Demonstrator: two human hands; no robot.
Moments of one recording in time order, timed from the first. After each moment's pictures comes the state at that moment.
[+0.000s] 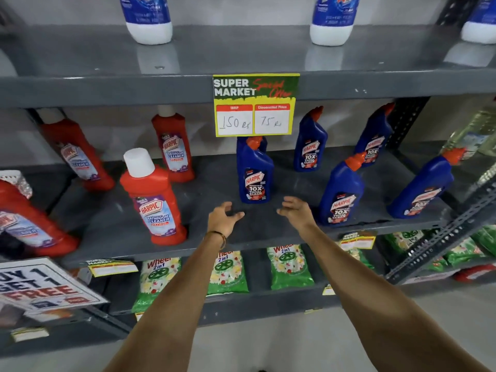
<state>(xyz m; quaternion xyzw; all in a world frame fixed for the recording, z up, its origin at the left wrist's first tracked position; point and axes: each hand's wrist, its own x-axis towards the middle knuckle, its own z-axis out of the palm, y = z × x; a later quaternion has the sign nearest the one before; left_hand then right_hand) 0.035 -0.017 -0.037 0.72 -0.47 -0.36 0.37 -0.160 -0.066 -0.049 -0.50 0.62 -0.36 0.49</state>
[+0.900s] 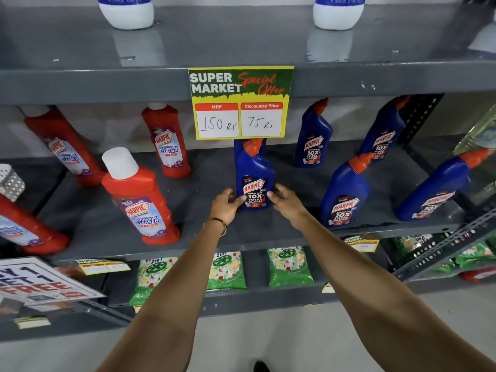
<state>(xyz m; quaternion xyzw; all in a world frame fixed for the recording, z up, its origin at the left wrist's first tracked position) 0.021 -0.049 -0.026 0.67 -0.48 -0.40 0.39 -0.142 -0.093 -0.039 -0.55 0.52 -0.34 0.56</state>
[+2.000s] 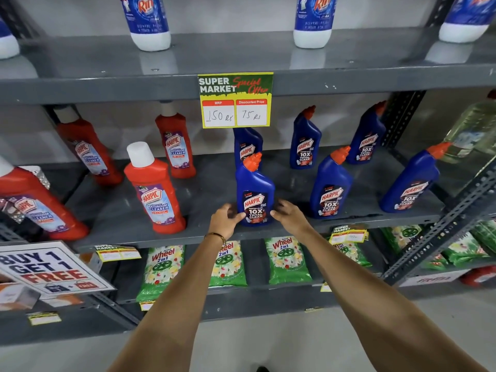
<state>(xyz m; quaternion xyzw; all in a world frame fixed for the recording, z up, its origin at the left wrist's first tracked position) 0.007 0.027 -0.021 0.71 -0.50 -0.35 0.36 -0.170 -0.020 -0.037 -0.59 0.56 -0.30 0.50</state>
